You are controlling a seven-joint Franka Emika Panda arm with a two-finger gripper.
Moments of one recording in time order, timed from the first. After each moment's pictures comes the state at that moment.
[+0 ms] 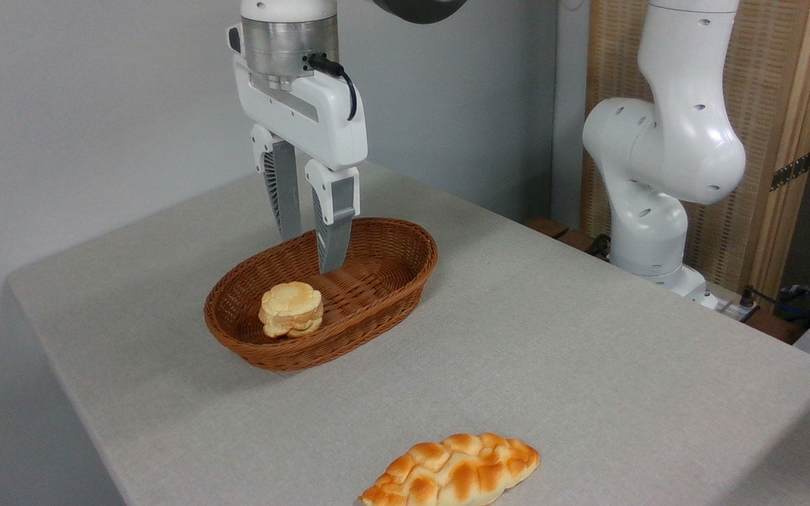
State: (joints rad) arm -0.16 -0.17 0.01 -1.92 -0.04 1.88 0.67
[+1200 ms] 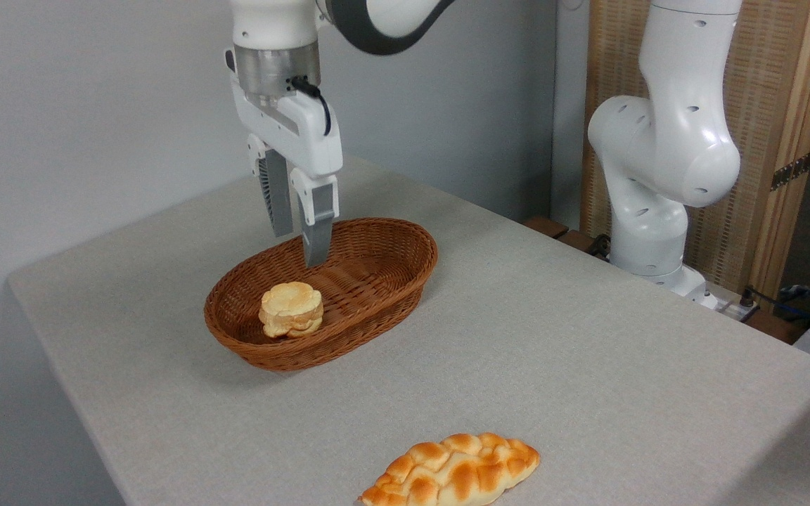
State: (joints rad) arm -0.31 -0.17 0.00 -2.02 -0.04 1.98 0.57
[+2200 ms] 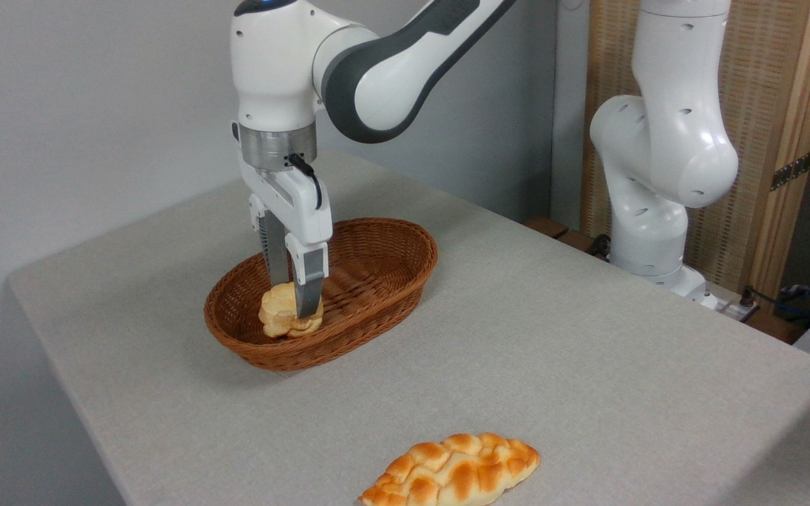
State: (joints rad) arm -0.35 -0.07 0.00 -2.15 -0.04 2.23 0.57
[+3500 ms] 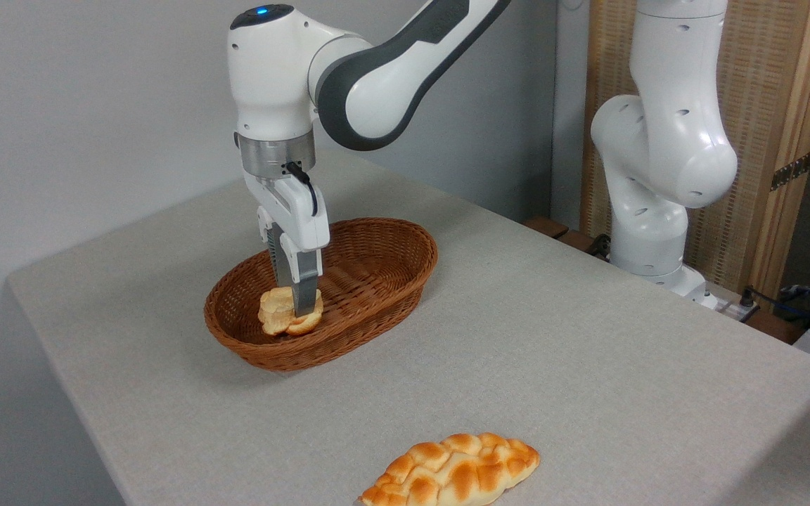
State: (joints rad) arm -0.37 -0.05 0.00 -2.15 -0.03 2.23 0.57
